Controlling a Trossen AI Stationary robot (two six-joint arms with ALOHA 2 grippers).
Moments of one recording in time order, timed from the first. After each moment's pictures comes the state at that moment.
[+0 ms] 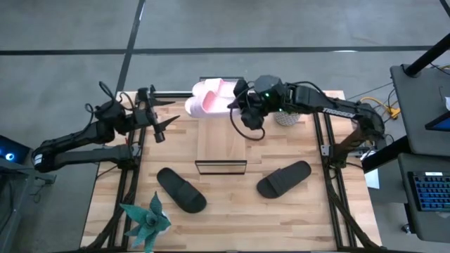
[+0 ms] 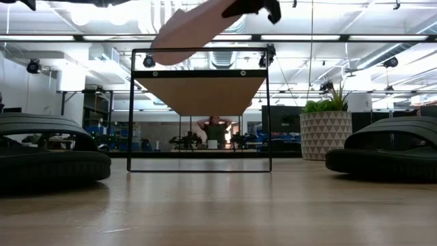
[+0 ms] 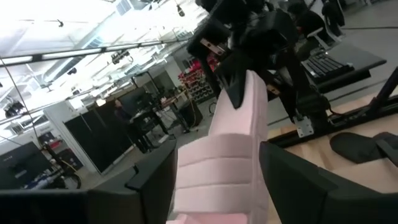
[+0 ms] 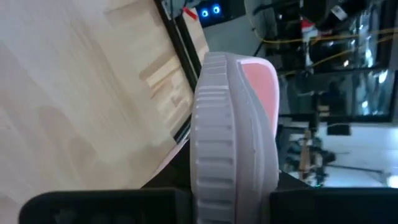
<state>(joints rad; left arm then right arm) 0.33 0.55 0.64 0.07 0.05 0.52 -0.20 1.55 1.64 -0.58 0.00 -1.34</state>
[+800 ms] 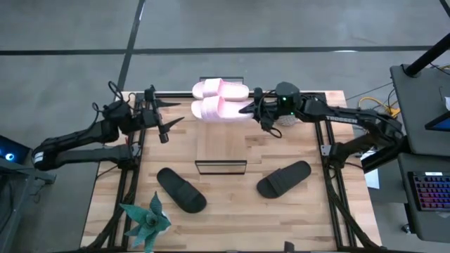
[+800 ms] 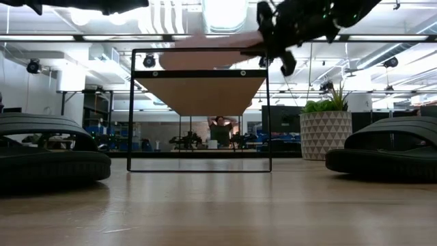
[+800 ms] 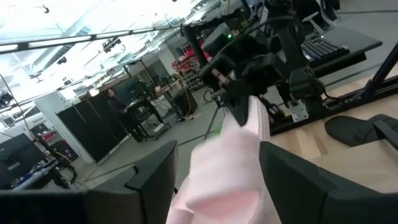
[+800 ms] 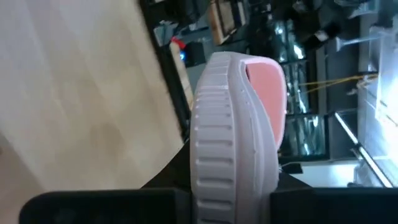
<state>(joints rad) 0.32 0.60 0.63 0.07 0.05 0.54 -0.44 1.36 0.93 0.13 -0.40 -1.45</state>
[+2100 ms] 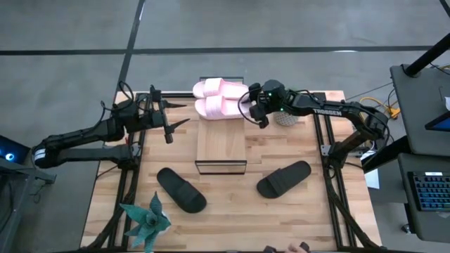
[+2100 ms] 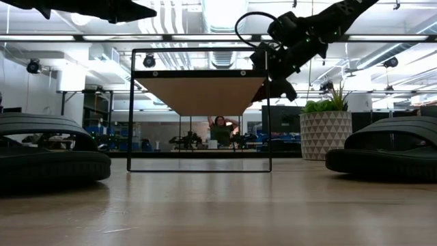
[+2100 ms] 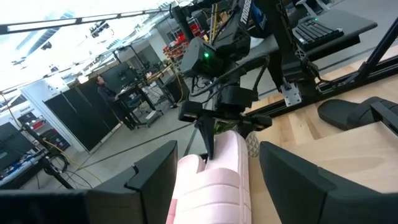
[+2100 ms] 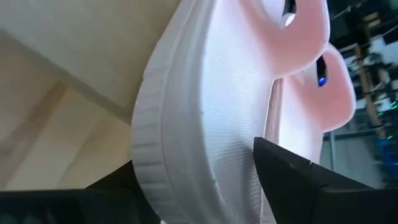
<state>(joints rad) 0.33 0.68 0.64 0.07 0.05 0.54 -0.52 1.52 1.01 -0.08 -0.18 -1.09</state>
